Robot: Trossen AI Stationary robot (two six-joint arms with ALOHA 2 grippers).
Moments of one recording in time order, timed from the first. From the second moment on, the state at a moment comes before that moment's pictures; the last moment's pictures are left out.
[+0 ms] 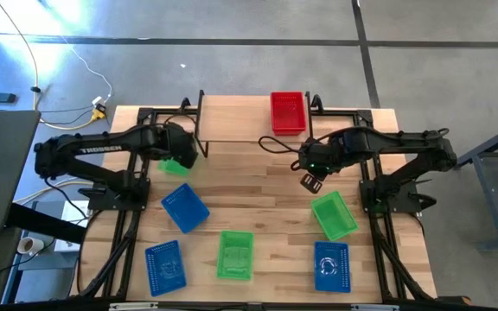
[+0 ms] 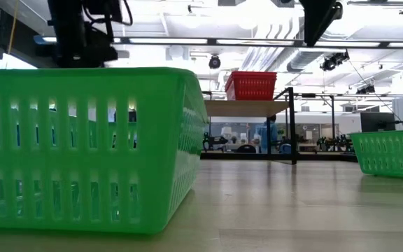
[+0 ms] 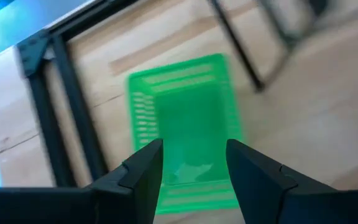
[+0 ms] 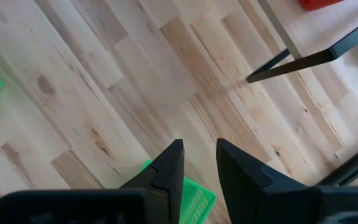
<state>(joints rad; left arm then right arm) 0.36 1.19 0.99 -1.23 -0.50 -0.86 0.06 1.43 1.53 -1.43 0.23 0.63</state>
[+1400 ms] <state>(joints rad) 0.71 1.19 0.62 -0.98 -0.32 -0.65 0.06 1.44 1.53 -1.39 0.23 0.59</state>
